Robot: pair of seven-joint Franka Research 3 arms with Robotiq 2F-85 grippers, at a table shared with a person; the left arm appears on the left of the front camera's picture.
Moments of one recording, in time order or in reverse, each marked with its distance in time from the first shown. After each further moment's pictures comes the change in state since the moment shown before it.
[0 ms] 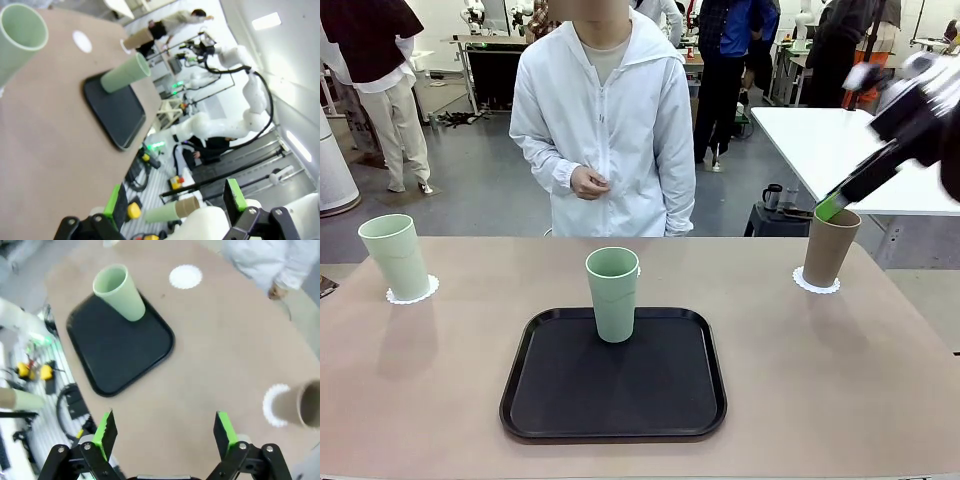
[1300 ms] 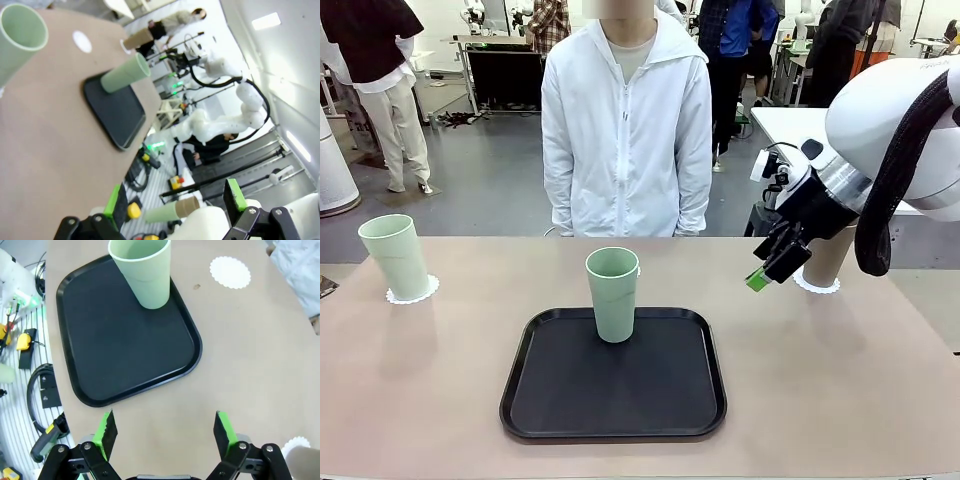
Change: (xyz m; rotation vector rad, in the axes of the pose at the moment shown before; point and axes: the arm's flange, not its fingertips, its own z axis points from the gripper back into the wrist) left arm 0.000 0.000 0.000 0.000 0.000 0.000; right arm 0.004 0.034 -0.117 0.015 0.067 0.225
